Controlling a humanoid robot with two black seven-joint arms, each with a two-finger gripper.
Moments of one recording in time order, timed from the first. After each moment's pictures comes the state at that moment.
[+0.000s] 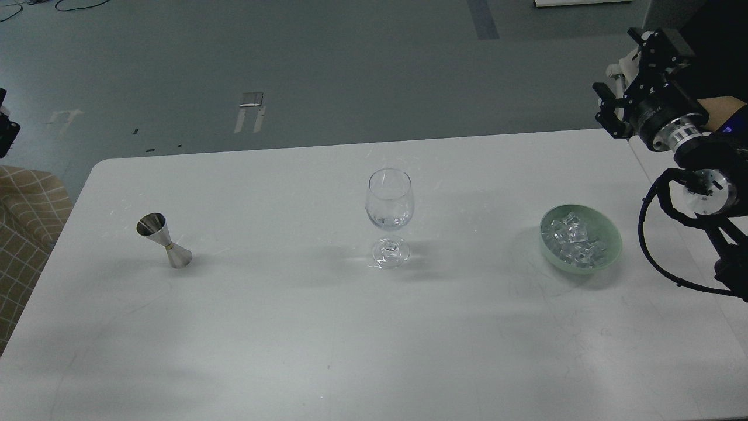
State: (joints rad) left arm -0.46 0.63 -1.59 -0.94 0.29 -0.34 -0.07; right arm 0.65 -0.45 1.08 0.89 -0.50 0.15 0.14
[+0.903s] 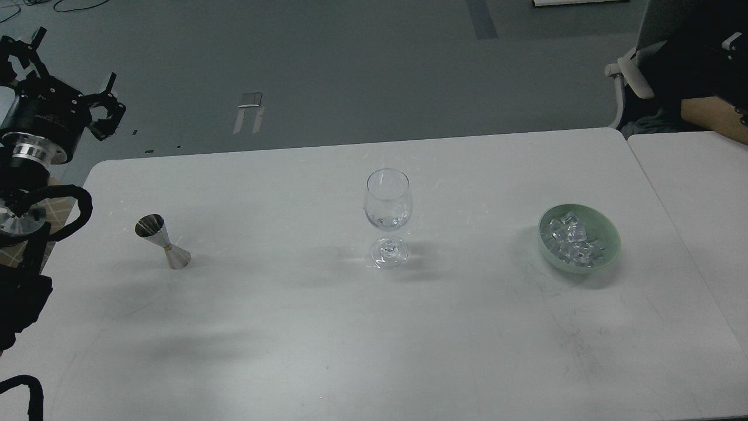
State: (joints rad) left arm -0.56 0.48 -1.42 -0.93 0.29 -0.27 -0.06; right arm 0.50 -1.15 0.89 1.38 -0.83 0.15 0.13
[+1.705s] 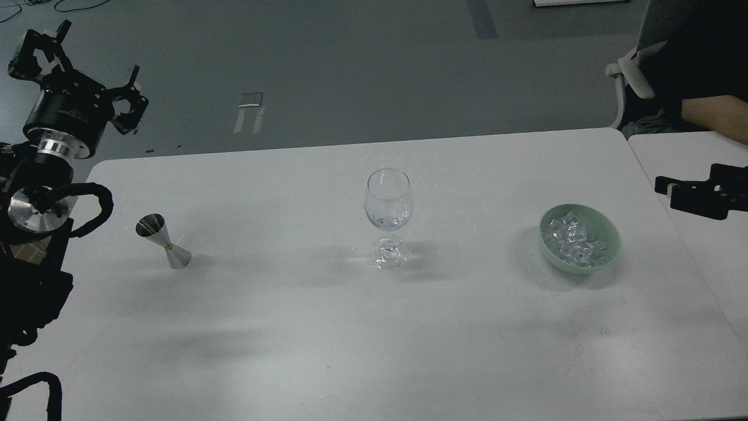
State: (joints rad) left arm -0.57 0.42 -1.42 -0.95 0.30 -0.28 -0.06; right arm 0.48 -1.33 0.60 1.63 -1.52 0.17 0.13
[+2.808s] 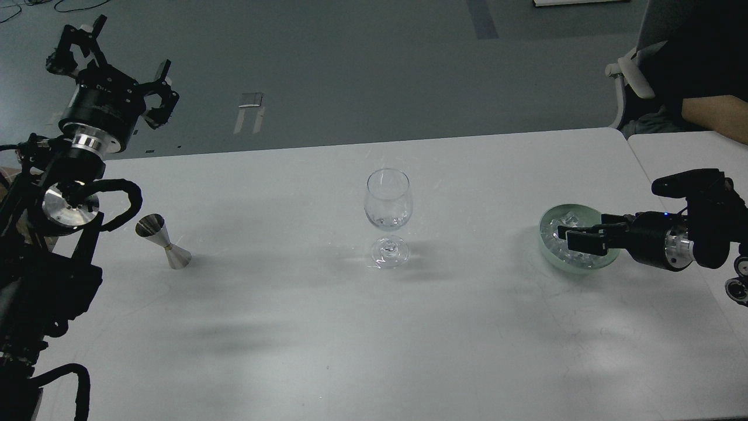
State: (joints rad) left arm -0.60 0.35 -1.42 -0.95 0.34 -0.28 -0.06; right arm 0.70 -0.87 0.28 1.28 -1.61 0.17 0.13
